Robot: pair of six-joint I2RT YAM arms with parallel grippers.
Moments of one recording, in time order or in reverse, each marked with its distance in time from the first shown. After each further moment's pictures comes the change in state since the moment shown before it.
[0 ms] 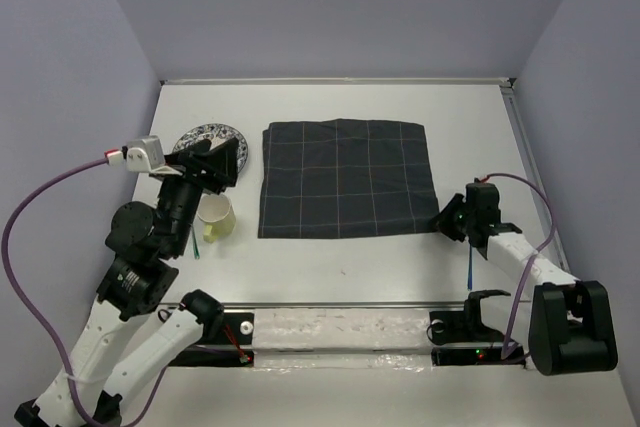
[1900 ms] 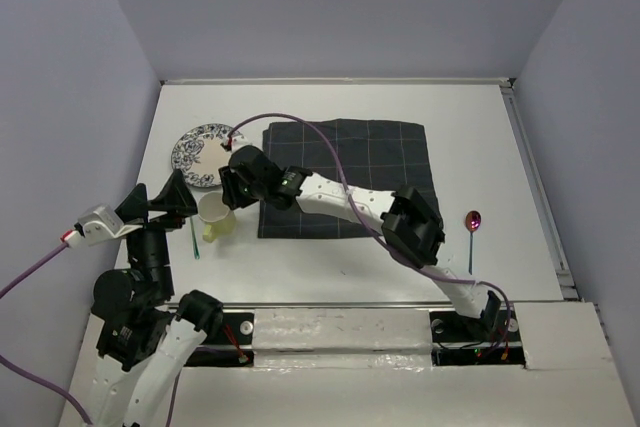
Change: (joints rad) left arm 0.119 -0.430 -0.245 -0.023 -0.311 0.134; right arm 1.026 1.247 1.656 -0.148 0.198 -0.182
